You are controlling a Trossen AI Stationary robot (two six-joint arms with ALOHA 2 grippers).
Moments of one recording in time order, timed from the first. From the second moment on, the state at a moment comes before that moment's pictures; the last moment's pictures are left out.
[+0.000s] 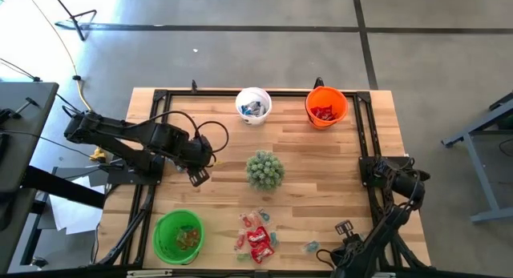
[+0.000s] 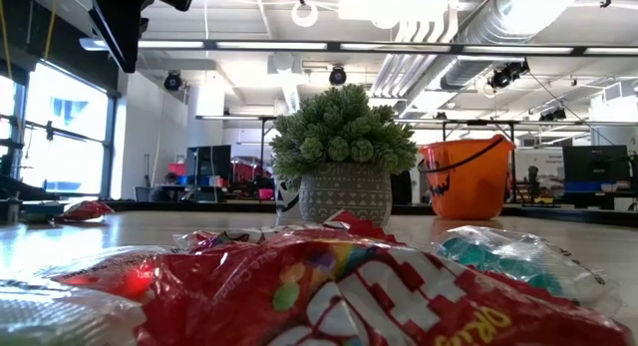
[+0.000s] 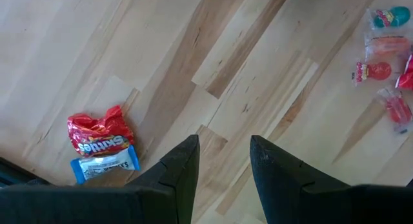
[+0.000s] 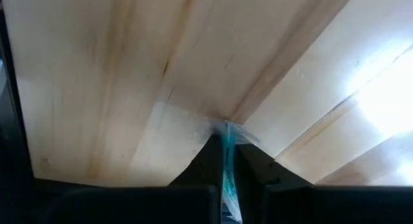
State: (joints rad) left arm -0.18 1.28 1.21 -1.28 -0.10 -0.76; right arm 1.05 2.10 1.39 -1.20 -0.20 0.58
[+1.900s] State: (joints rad) left arm -0.18 1.28 1.21 -1.26 -0.17 -0.57; right arm 0.72 1.95 1.96 -1.57 0.31 1.06
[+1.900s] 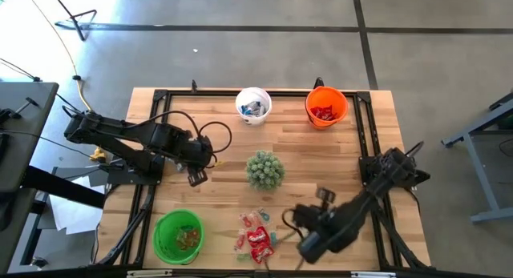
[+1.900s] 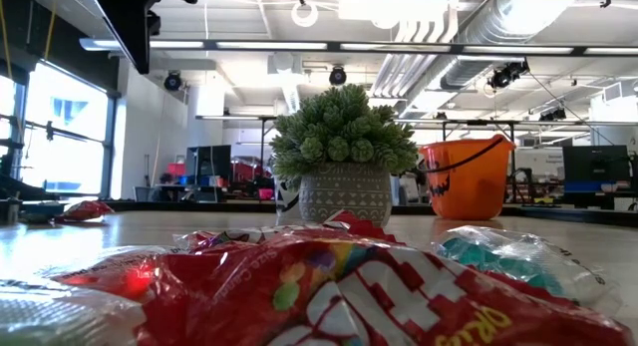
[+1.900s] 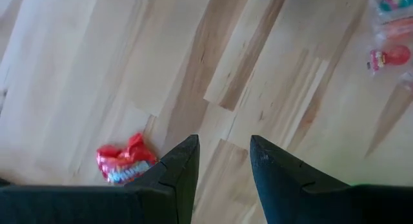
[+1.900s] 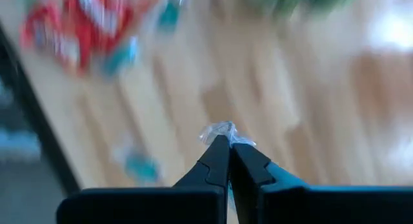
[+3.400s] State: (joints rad) left arm -0.18 1.28 1.21 -0.03 -0.63 0.06; right arm 0.43 1.90 2.34 -1.00 1.08 0.42
